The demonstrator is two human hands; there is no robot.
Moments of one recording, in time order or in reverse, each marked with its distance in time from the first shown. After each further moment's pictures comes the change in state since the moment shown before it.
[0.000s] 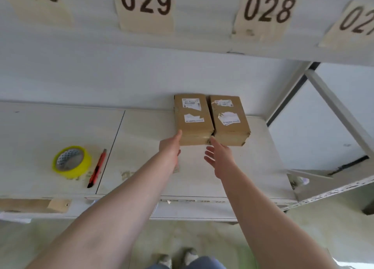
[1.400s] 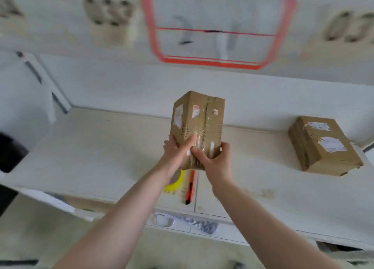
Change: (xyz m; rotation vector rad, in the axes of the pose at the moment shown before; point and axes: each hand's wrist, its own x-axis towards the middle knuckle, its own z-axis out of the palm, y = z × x) left_hand 0.060 0.106 -0.303 0.269 -0.233 0.416; right_hand -0.116 0.069 0.298 -0.166 -0.231 -0.418
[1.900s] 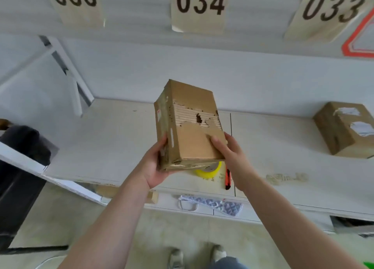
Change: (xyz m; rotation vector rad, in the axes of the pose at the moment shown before) left_hand -0.034 -0.014 -0.172 -0.680 -0.202 -0.282; right_hand -0.044 -0.004 0.087 0.027 -0.239 0.138
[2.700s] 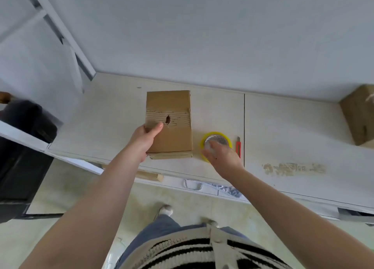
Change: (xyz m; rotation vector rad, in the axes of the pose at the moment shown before) left_hand 0.044 0.017 -0.058 0.679 0.507 0.057; right_hand 0.047 0.071 0.013 -1.170 -0.099 -0.076
